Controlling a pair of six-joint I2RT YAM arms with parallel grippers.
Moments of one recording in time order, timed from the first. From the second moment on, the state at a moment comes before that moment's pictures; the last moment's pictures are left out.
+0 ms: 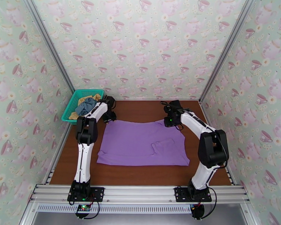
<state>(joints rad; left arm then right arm) -0.15 2.45 2.13 -1.08 -0.07 -0.58 0.23 1.83 1.44 -0.76 0.00 -0.09</state>
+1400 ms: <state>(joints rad) -0.14 2.42 2.08 -1.02 -0.04 -0.53 0.33 2.21 1.78 -0.79 0.28 -0.53</state>
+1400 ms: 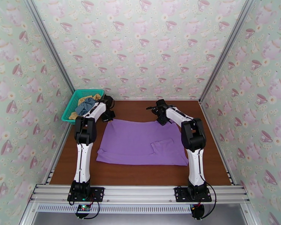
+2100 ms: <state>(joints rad) -0.14 2.19 1.81 -0.90 0.00 -0.52 0.45 1.96 1.74 -0.92 0.37 -0.38</state>
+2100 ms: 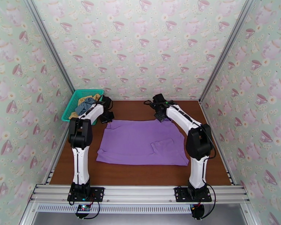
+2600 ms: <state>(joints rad) -0.14 1.88 1.40 -0.76 0.01 -0.52 0.64 1.76 1.37 -1.04 0.53 0.08</state>
